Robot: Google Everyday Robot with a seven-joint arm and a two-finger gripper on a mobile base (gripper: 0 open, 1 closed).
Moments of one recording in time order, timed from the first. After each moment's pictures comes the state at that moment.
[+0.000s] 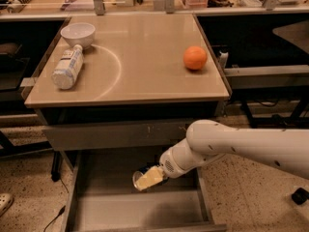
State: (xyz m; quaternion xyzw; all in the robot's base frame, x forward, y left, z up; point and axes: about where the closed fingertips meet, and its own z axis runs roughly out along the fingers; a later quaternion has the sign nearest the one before) arm 0.453 -0.001 0.584 -0.34 0.89 0.27 0.14
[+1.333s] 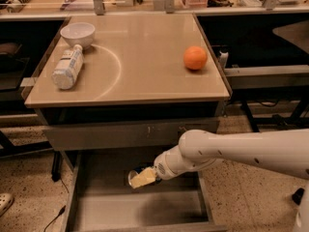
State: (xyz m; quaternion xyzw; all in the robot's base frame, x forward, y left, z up) arm 0.479 0.019 0.534 -0.30 0.90 0.29 0.16
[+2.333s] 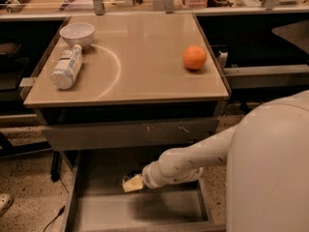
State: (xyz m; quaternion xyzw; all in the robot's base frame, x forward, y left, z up) arm 0.494 0.043 0.462 -0.25 0.93 0.22 0.18
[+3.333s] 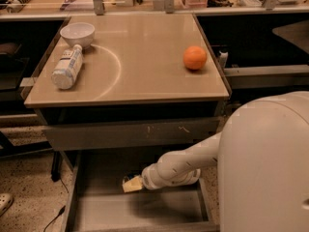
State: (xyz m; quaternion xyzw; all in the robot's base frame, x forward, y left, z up) arm 0.500 0.049 0.440 -0.23 0.93 0.23 0.18
